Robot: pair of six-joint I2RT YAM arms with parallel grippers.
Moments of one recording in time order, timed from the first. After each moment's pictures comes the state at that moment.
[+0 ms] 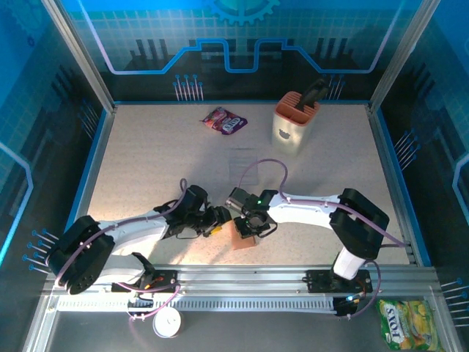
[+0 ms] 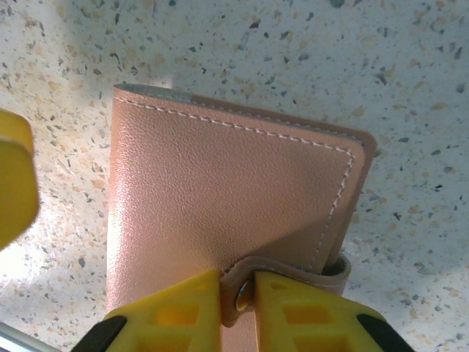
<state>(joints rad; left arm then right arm) -0.67 1.30 0.46 -0.02 0.39 -1.22 1.01 1.67 0.99 -0.64 -0.06 0.70</state>
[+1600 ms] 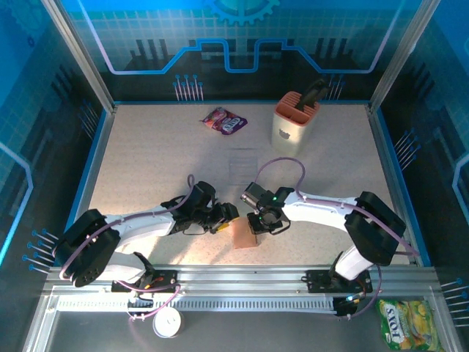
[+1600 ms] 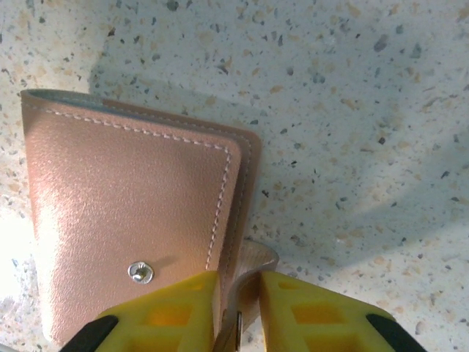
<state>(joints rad) -0.71 1.36 0.53 -0.02 0.38 -1.24 0.91 1.58 0.90 -0.66 -0.06 0.68</state>
